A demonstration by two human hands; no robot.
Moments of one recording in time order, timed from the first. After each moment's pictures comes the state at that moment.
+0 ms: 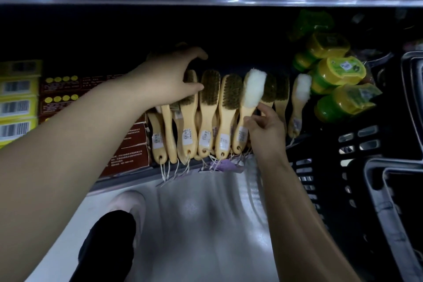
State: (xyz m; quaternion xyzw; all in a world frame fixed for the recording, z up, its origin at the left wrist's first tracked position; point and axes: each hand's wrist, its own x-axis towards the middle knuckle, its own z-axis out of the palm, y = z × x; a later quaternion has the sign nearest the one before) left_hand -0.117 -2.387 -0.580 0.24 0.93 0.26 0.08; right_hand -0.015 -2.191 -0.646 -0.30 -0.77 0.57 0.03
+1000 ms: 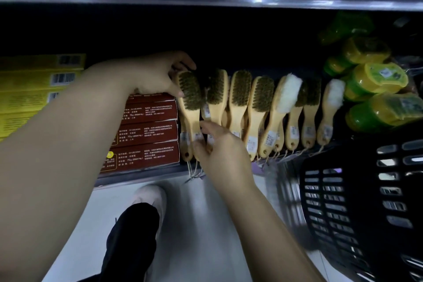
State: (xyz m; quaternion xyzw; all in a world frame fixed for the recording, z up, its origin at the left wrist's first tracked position) left_hand -0.134 -2.451 -0.597 0.12 0.89 0.35 0.26; right_hand 0.009 -2.307 -0.618 -0.03 -0.94 0.34 -0.07
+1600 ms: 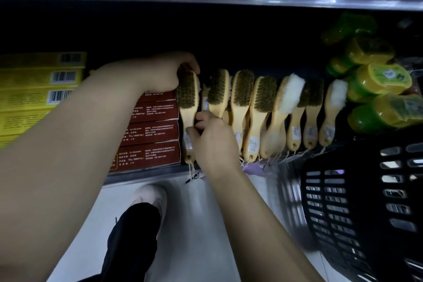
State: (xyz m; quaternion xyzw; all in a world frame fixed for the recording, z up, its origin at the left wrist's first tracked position) left_hand -0.138 -2.446 -0.597 0.16 0.92 0.28 0.21; right_hand -0.017 -2.327 -0.620 -0.11 -0.91 0.37 -0.13
